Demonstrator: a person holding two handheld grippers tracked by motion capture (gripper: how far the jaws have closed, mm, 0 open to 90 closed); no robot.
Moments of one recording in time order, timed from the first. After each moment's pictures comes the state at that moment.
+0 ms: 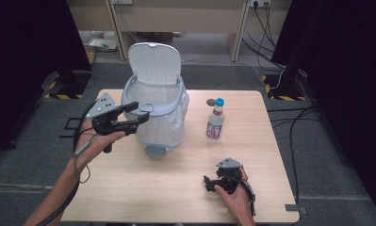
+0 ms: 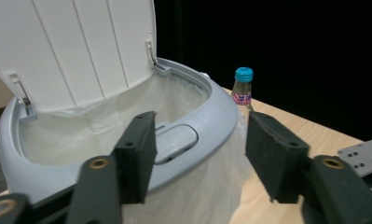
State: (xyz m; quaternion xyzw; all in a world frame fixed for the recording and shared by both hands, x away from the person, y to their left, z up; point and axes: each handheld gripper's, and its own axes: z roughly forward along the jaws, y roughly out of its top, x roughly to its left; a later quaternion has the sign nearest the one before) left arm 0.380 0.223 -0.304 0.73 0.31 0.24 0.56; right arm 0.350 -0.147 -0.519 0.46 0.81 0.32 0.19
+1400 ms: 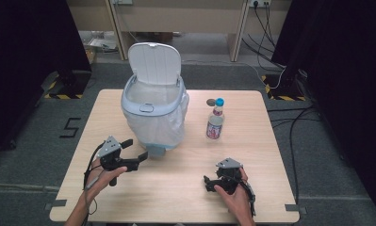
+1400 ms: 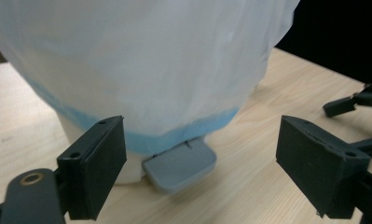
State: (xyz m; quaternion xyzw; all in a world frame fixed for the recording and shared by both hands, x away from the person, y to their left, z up) left arm 0.364 0.243 -0.461 0.73 0.38 0.20 0.54; right arm 0.349 -0.146 -0.519 0.46 0.81 0.32 0.19
